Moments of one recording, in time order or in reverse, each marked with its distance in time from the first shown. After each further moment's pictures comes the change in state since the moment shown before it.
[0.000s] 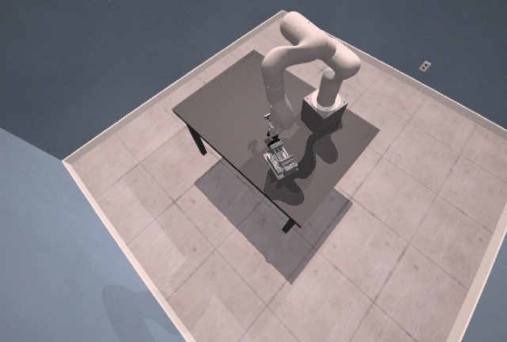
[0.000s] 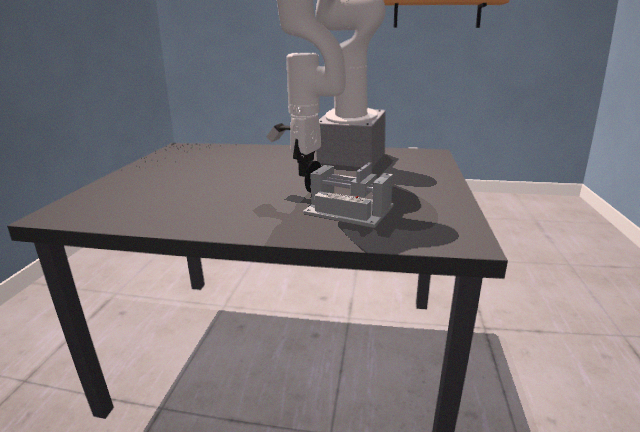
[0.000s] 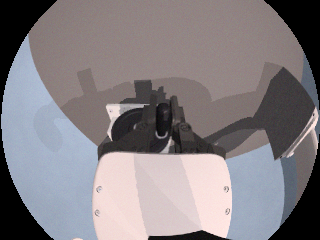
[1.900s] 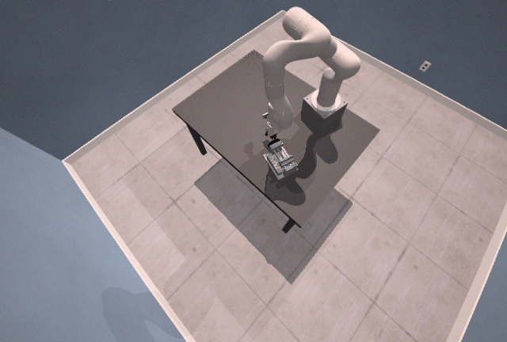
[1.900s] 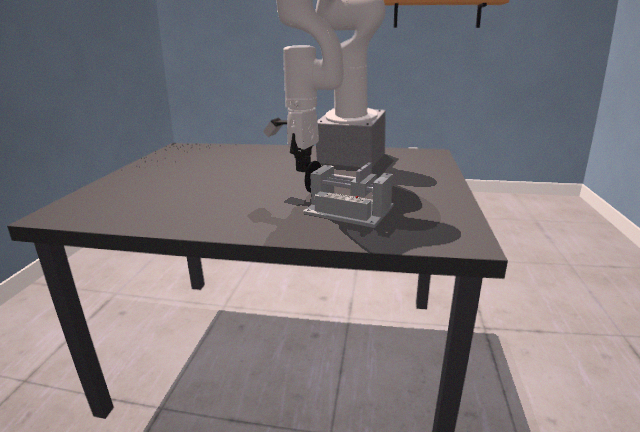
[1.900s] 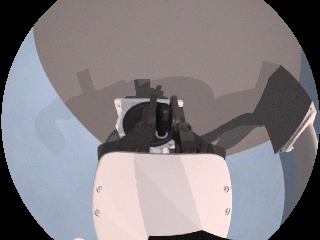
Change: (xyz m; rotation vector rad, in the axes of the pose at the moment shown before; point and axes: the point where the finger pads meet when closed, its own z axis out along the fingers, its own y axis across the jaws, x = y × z) arm 0.000 -0.014 -0.018 -0.001 0.000 0.000
